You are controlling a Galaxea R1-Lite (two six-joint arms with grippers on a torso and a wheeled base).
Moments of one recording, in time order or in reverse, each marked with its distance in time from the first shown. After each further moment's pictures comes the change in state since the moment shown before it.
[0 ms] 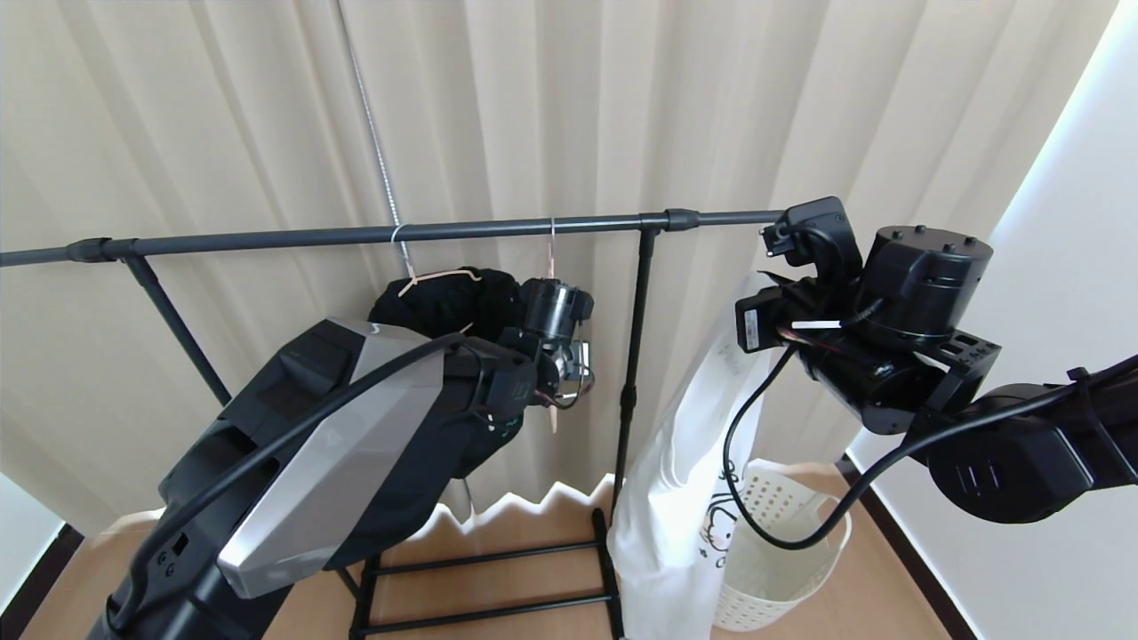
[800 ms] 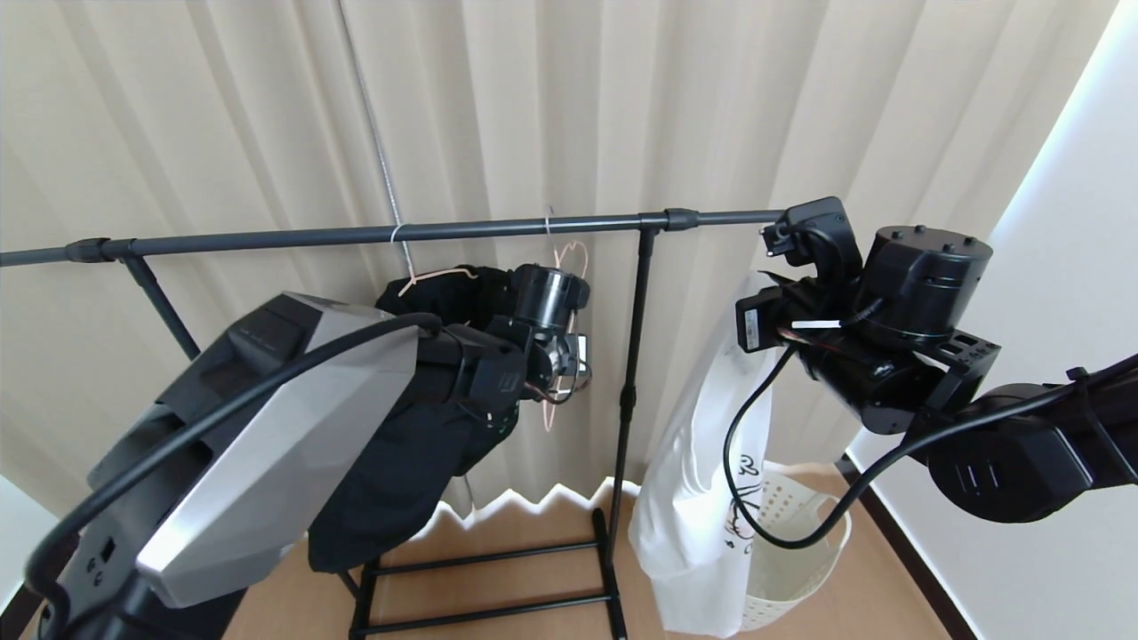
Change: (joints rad) left arm -0.014 -0.121 0.135 -0.003 -0.003 0.012; right arm 0.000 0.001 -0.001 0.000 0.000 0.000
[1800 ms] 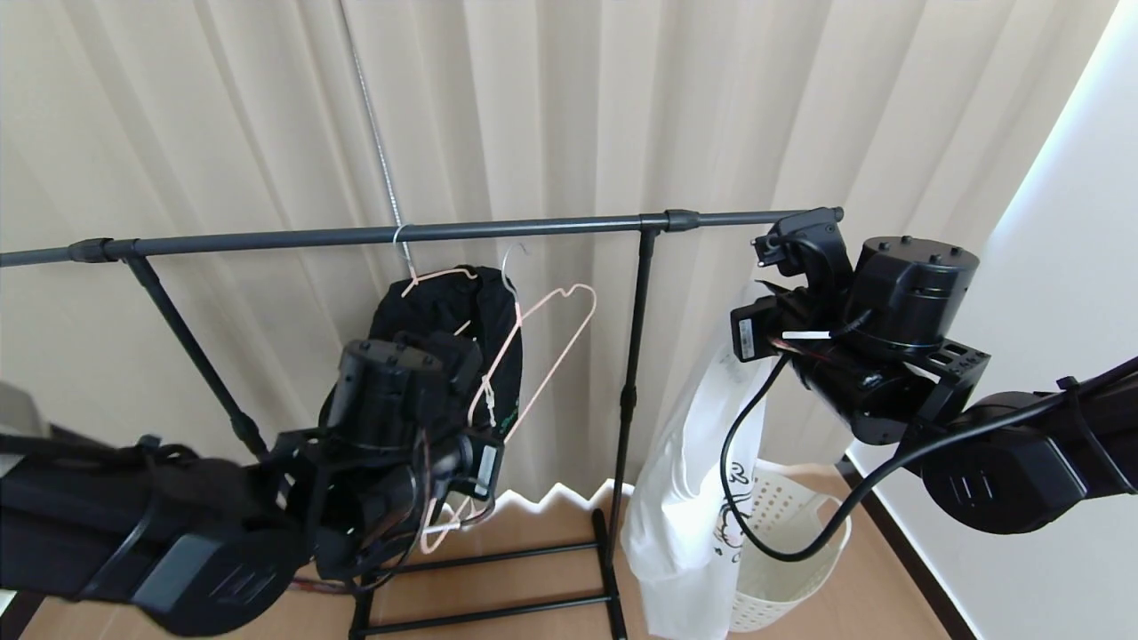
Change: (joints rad) left arm -0.038 -0.615 1.104 -0.492 -0.136 0.228; right arm 0.024 0.006 0.016 0.000 -0.051 0.000
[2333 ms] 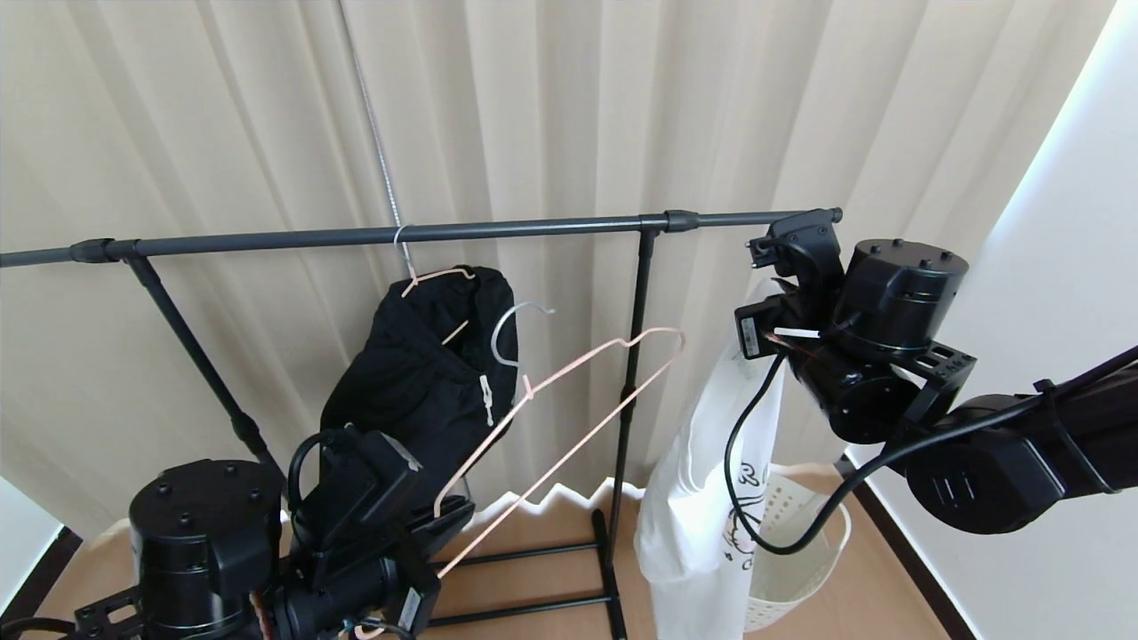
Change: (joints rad) left arm -0.004 -0.156 0.490 -0.486 -0.292 0.232; right arm 0.006 0.026 -0.009 -0.049 -0.136 -0.081
